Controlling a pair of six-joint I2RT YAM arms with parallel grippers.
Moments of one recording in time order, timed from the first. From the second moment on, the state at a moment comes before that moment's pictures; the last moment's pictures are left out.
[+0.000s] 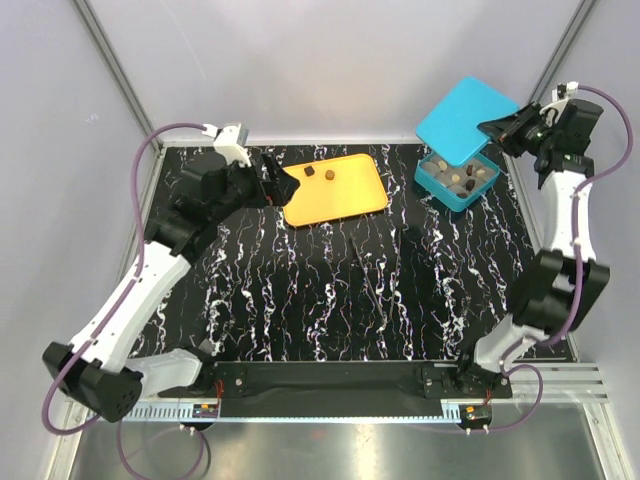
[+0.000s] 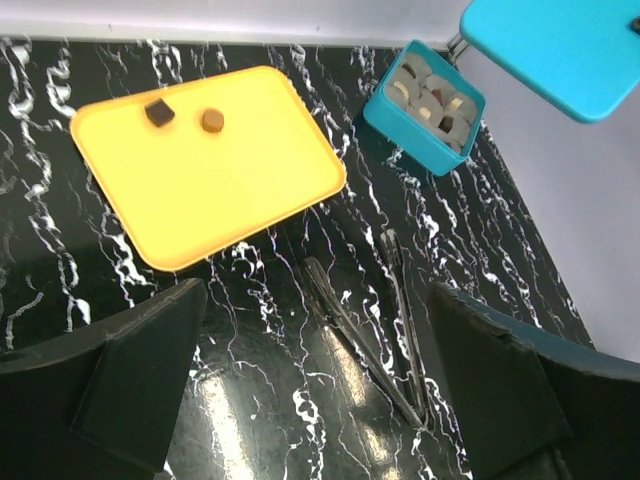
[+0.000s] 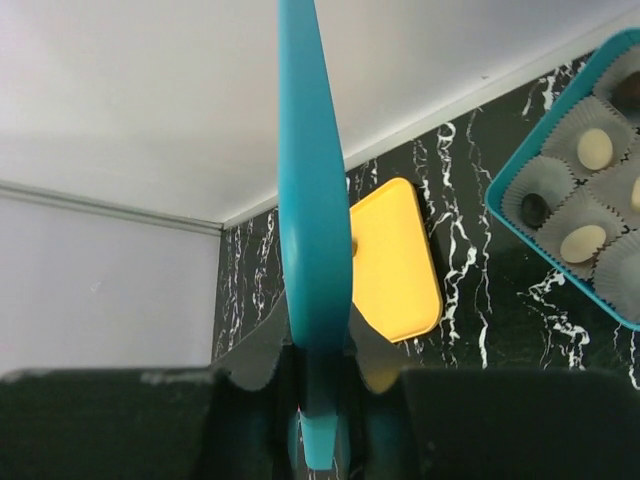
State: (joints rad) left arm -0.46 1.17 1.30 -0.42 0.08 -0.44; right arm -0.33 1.64 1.62 -0.28 -0.69 0.70
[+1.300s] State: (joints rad) left arm -0.46 1.32 1.14 -0.31 0.12 -0.39; right arm -0.43 2.42 1.98 -0.02 -0.99 0.90
